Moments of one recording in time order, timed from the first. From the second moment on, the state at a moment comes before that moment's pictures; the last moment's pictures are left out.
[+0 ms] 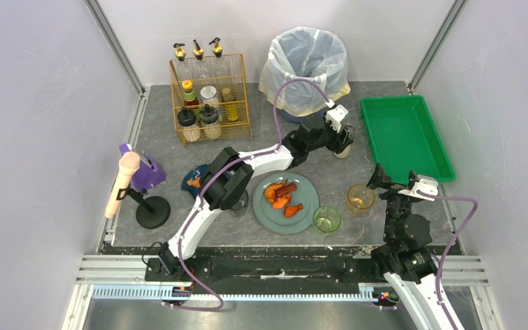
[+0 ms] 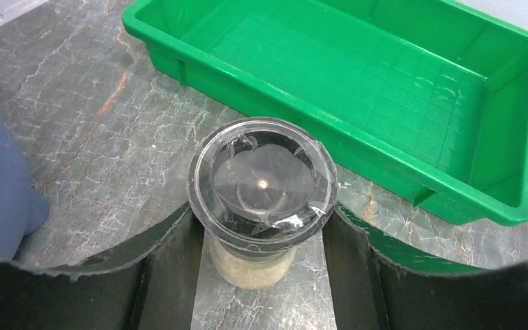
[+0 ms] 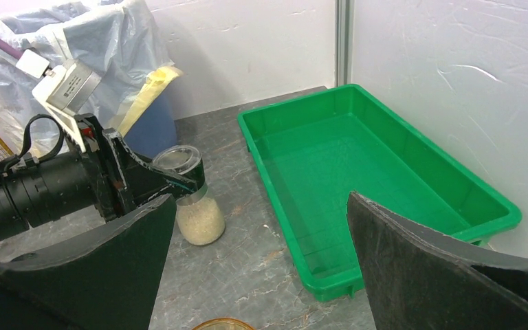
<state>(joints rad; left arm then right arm) -0.87 2.39 1.83 0.38 0.17 -0.07 0.39 0.01 0.22 0.02 0.61 0.02</state>
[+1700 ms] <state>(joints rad) -0.64 1.52 0.97 0.58 -0.32 -0.06 0.40 0.01 0.22 0.02 0.61 0.02</state>
